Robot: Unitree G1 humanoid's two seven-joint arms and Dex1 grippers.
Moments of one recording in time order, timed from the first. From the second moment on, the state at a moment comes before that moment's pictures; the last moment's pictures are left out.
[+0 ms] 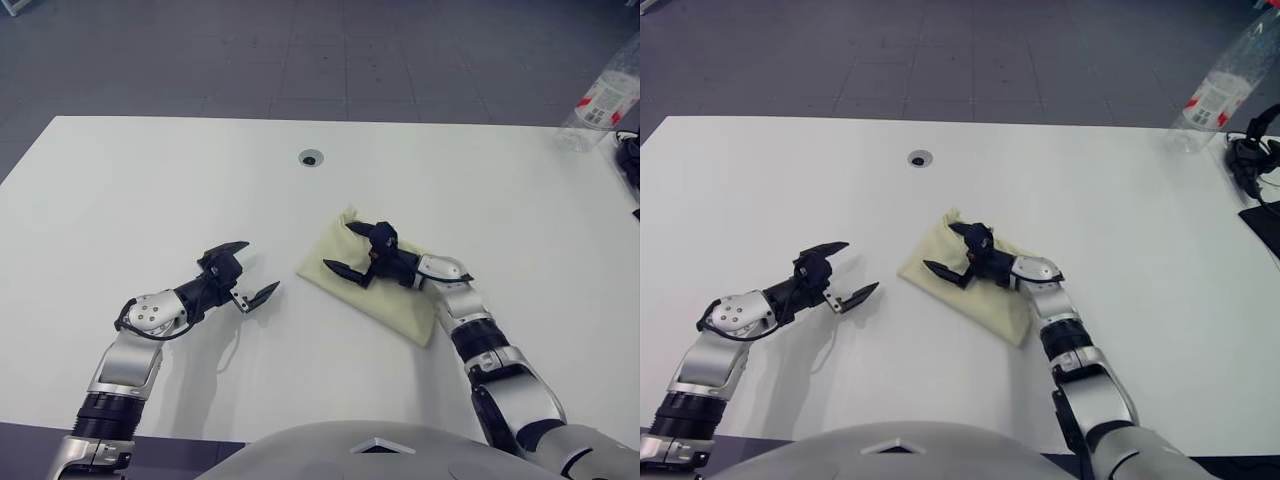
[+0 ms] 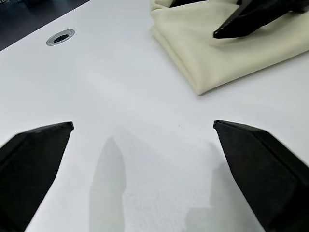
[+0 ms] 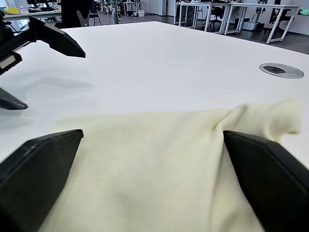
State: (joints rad) left arm 0.08 0.58 -0.06 -0.03 -0.14 0.01 -0.76; right arm -0.43 -0.20 0.21 0.68 0.17 -0.19 0.87
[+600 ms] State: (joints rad) left arm 0.11 0.58 -0.06 -0.05 -0.14 0.00 -0.77; right arm -0.45 -0.27 0.07 0.90 0.19 -0.35 0.70
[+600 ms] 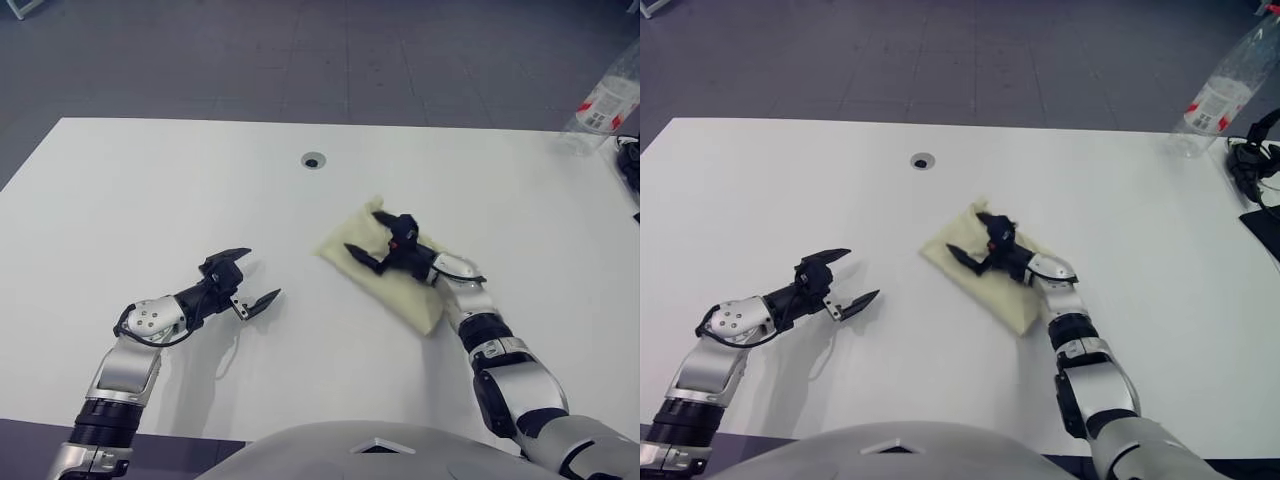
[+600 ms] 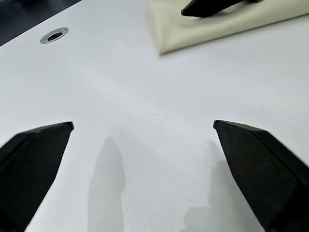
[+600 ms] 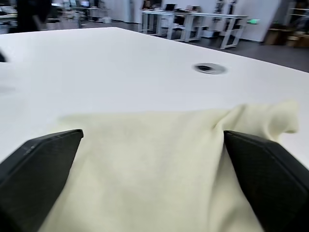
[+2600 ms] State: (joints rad) left arm -0.09 0.07 -0.04 -0.30 0.08 -0.16 0.03; right arm -0.28 -0.14 -0.09 -0.18 0.14 -0.03 0.04
